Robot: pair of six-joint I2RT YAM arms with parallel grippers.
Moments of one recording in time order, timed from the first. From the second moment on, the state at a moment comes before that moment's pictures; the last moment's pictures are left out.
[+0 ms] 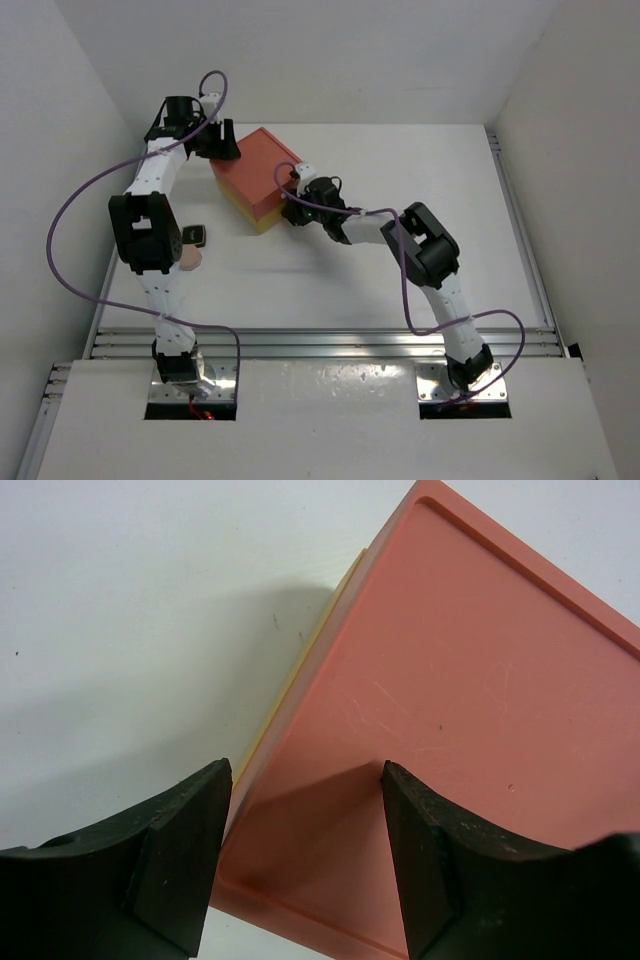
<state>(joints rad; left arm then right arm) 0.07 2.14 1.95 -0.52 0.41 0.10 0.65 2.31 1.44 0.44 -0.14 0.20</state>
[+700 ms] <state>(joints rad) 0.07 2.14 1.95 -0.52 0.40 0.11 0.64 1.91 0.87 0.49 -0.19 0.12</state>
